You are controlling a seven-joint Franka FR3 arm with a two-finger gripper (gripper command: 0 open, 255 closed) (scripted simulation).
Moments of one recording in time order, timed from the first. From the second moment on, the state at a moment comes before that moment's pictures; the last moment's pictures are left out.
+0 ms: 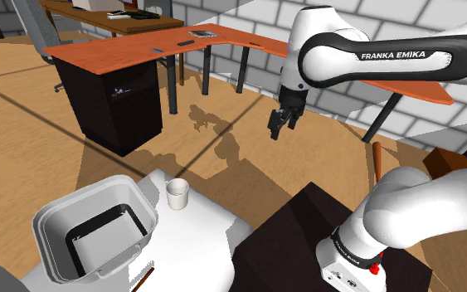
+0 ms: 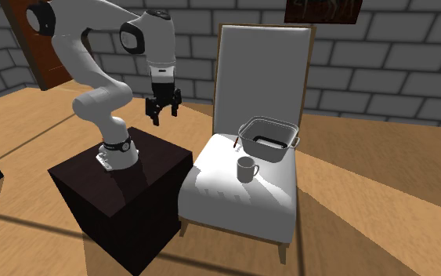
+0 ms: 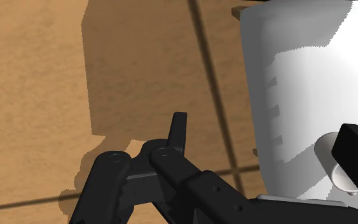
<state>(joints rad) 0.03 -0.63 0.04 -2.51 -0.02 1.82 0.05</state>
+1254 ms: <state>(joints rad) 0.11 -0.01 0.21 -2.41 0.01 2.41 0.31</state>
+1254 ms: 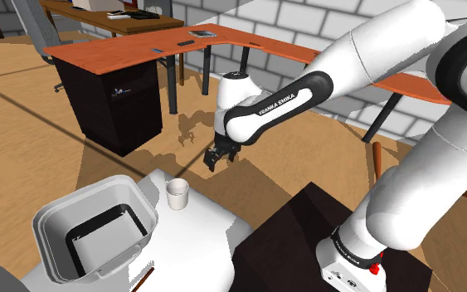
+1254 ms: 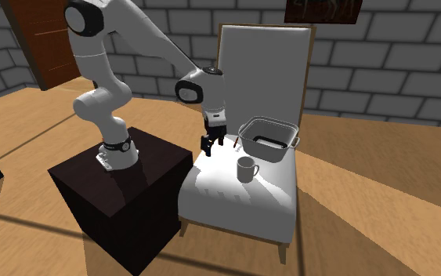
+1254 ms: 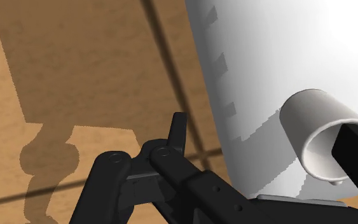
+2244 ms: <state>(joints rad) 0.22 0.50 0.19 -2.06 -0.11 2.61 0.51</state>
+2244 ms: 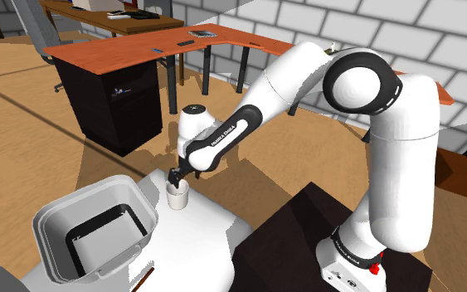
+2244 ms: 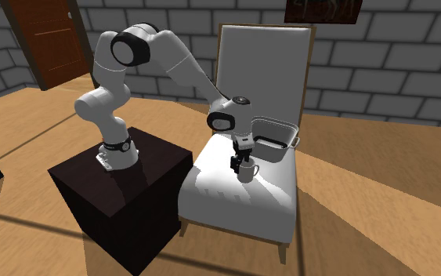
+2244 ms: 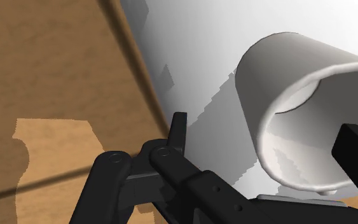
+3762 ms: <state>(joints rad) 0.23 0.57 0.17 -2.04 -0.13 2.66 0.52</state>
